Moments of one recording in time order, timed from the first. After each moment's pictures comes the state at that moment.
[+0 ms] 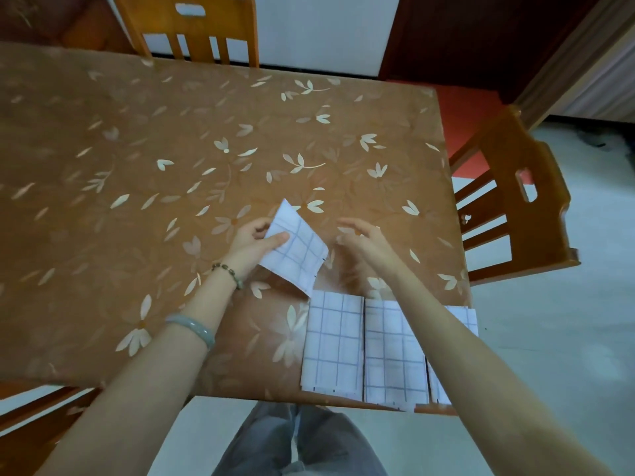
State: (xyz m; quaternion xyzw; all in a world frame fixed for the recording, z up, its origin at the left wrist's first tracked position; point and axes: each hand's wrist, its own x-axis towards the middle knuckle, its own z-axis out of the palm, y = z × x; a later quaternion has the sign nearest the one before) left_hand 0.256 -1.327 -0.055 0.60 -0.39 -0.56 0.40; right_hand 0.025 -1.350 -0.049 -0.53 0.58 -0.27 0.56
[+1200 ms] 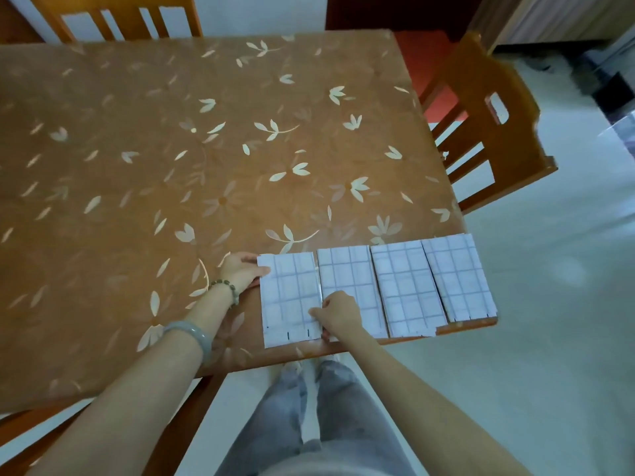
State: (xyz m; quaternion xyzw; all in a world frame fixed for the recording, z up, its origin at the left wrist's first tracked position) left_hand 0.299 -1.271 -0.126 0.72 -0.33 -0.57 0.21; right_hand 0.115 -1.181 -0.151 -0.45 0.77 -0.04 0.45
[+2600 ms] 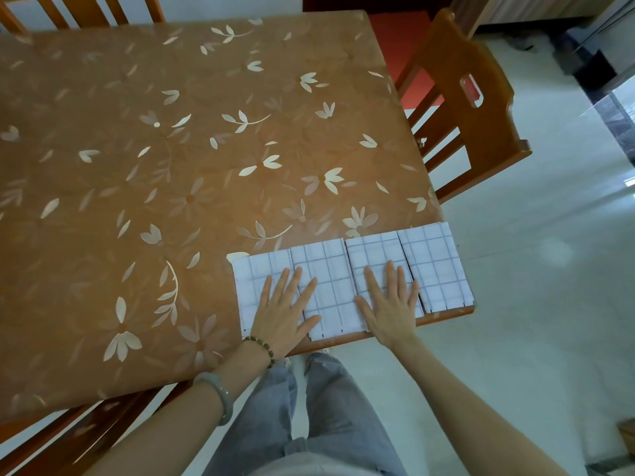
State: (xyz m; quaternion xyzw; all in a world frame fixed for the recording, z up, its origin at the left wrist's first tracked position) left_hand 0.218 -1.175 -0.158 0.48 -0.86 -0.17 -0.11; right_hand -0.019 -1.128 -0.185 -0.62 0.77 0.05 0.13
